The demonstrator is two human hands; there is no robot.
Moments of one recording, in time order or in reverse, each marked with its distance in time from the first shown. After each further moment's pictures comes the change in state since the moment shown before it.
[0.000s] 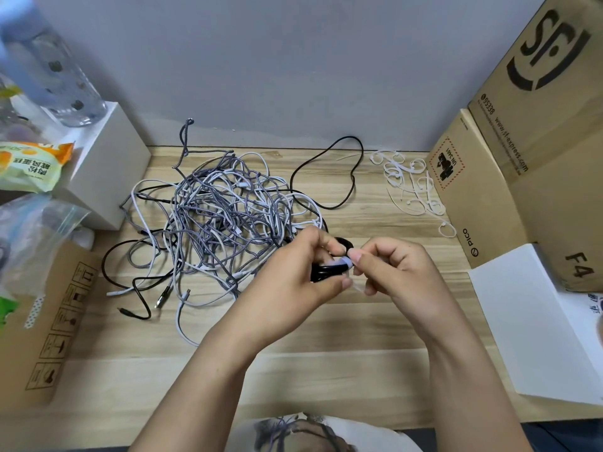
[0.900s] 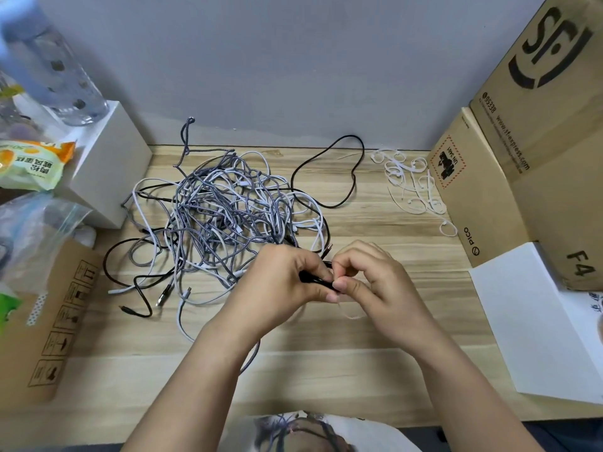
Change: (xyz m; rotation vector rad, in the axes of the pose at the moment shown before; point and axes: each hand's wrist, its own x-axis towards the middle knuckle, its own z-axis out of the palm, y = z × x) left_hand 0.008 -0.018 -0.006 0.258 0.017 0.039; right_hand 0.002 0.025 0.008 -0.425 -0.146 -0.505
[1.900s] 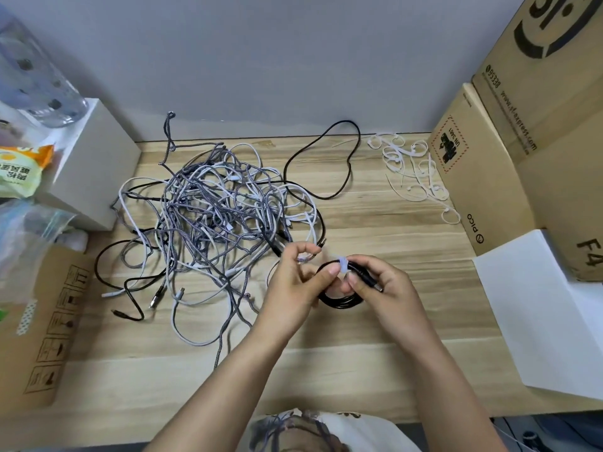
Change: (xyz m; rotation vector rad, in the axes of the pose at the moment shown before) left_hand 0.014 -0.021 0.064 -0.682 0.209 -0.267; right_hand -0.025 0.042 0.007 0.489 0.175 0.493
